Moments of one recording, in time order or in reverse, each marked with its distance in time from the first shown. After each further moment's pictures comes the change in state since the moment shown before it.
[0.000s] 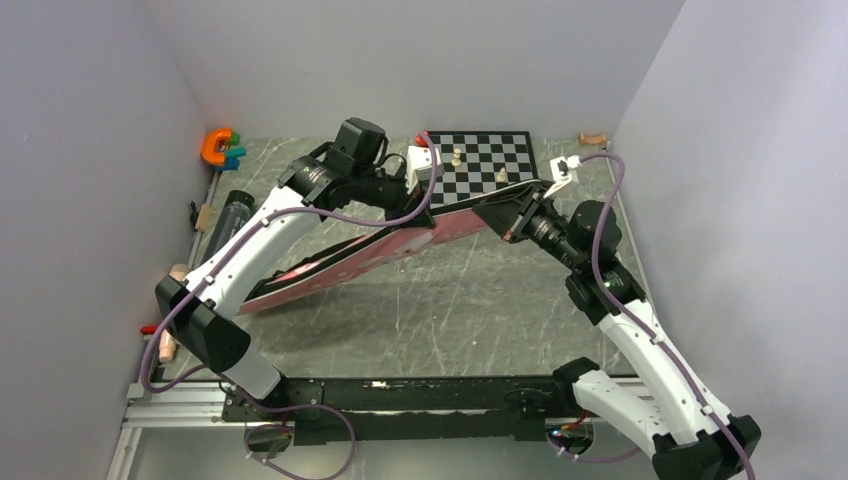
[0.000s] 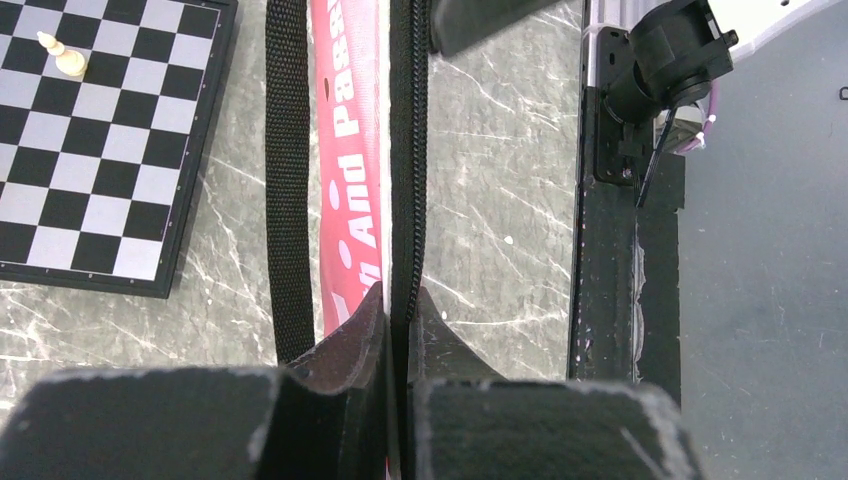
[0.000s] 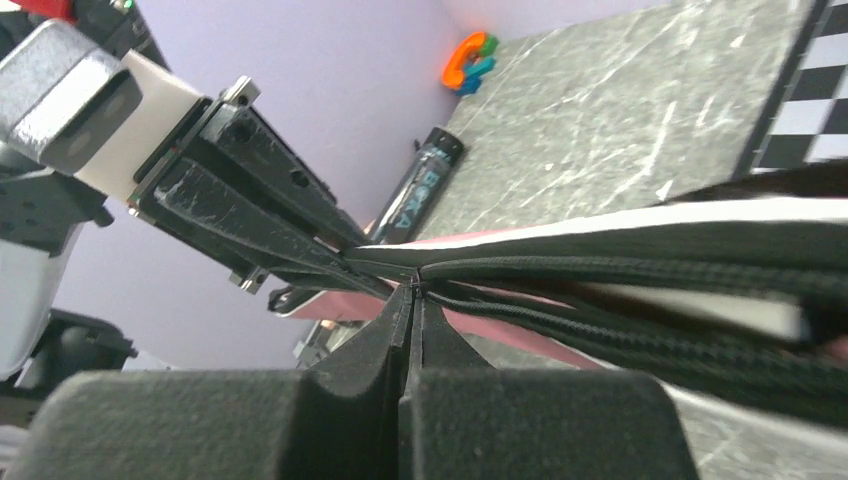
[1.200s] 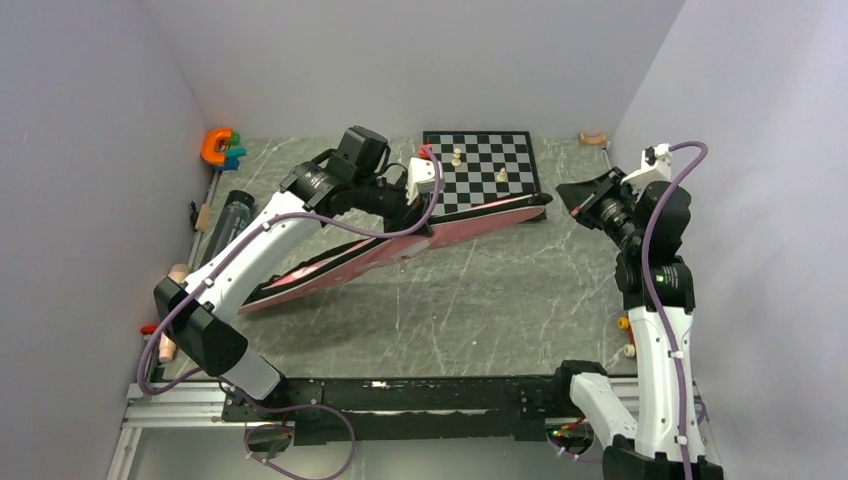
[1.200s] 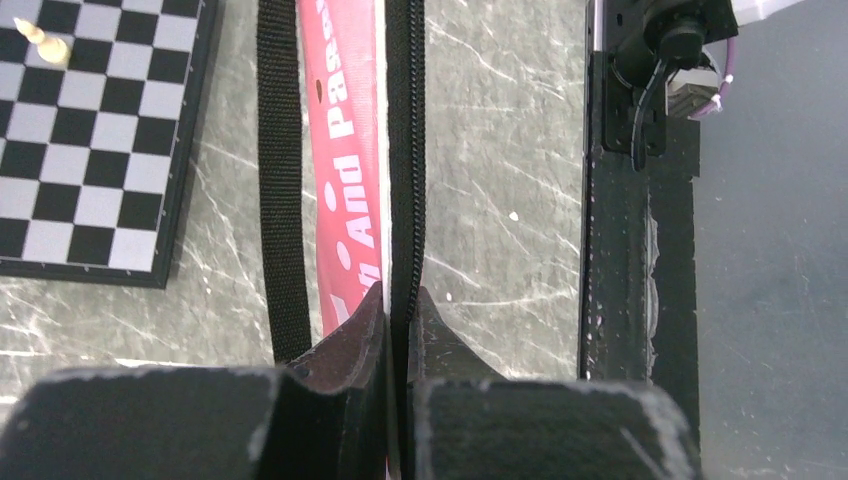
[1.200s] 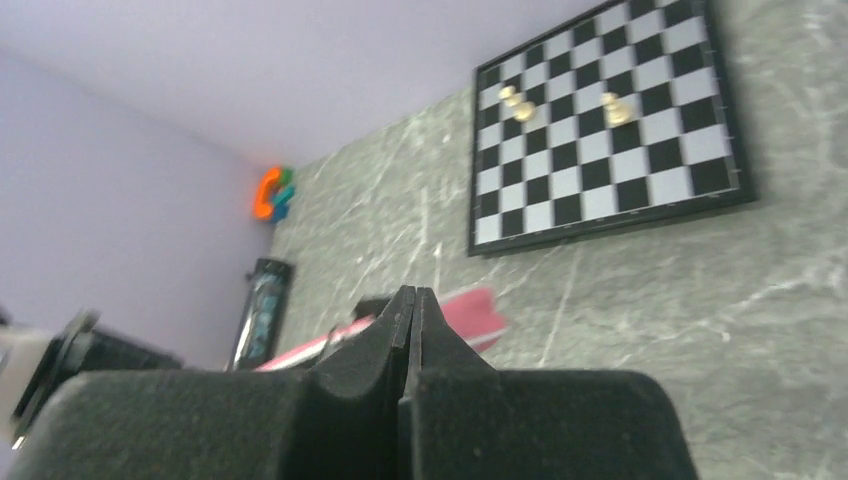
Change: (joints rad) left arm -0.020 -0.014 -0.043 -0.003 -0.020 0.065; right arm -0.491 -0.027 0.262 -0.472 -0.016 -0.131
